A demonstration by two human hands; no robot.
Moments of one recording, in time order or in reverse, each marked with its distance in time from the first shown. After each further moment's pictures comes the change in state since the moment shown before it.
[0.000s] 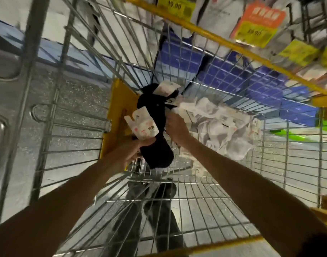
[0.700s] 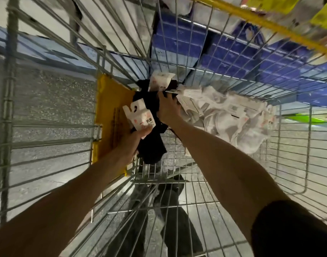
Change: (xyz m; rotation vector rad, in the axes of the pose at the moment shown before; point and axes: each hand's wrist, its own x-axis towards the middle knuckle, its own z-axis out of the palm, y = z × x) left_hand 0.042 0.006 0.011 0.014 0.169 0.033; right_hand 0.087 0.001 0.032 -0.497 0.051 -0.011
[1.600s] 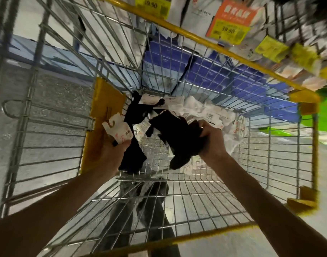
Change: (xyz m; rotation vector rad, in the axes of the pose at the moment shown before) left_hand -0.068 -0.024 0.001 0.042 0.328 0.185; right_hand -0.191 0.087 -0.108 1.824 -0.037 0.208
